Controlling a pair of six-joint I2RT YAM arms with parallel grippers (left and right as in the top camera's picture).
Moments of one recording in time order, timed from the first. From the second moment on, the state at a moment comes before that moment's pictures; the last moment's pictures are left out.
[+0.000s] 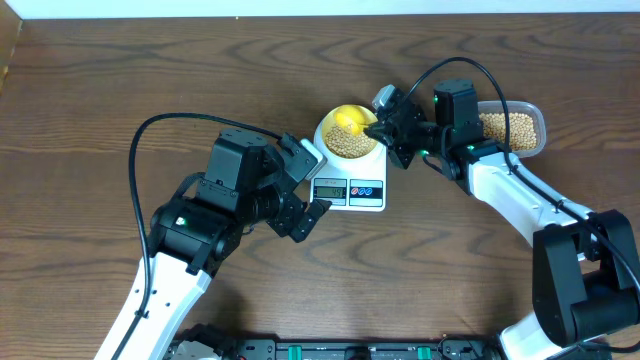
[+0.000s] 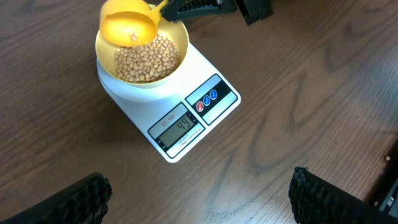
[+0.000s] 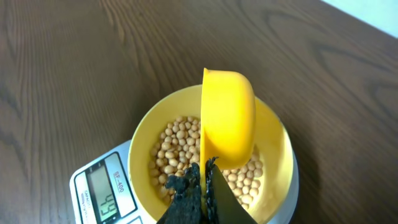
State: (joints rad) left arm -0.41 1.11 1.05 -0.81 0.34 0.26; right arm 0.29 1.75 1.02 0.05 -0.68 -0.40
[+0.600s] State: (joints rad) left arm -0.41 1.11 1.05 -0.81 0.34 0.26; right arm 0.29 1.75 1.02 0.02 -0.68 -0.33
